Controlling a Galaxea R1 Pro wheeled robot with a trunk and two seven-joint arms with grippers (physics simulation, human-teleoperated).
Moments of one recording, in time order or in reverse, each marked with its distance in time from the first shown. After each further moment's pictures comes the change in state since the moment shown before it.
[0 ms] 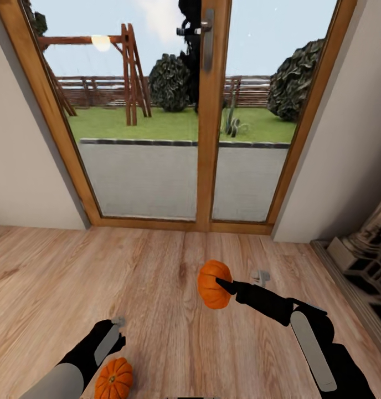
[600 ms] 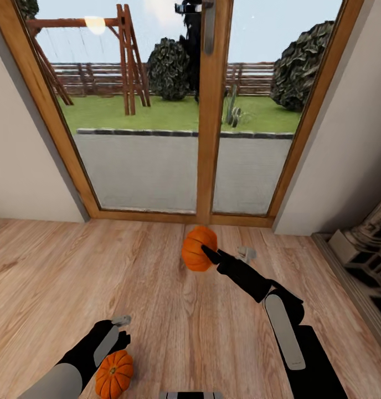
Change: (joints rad) left arm 0.000 0.011 -0.036 -0.002 -0.003 -0.002 -0.127; right arm -0.087 0.157 0.041 0.004 -0.040 -0.230 -0.061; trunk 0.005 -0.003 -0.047
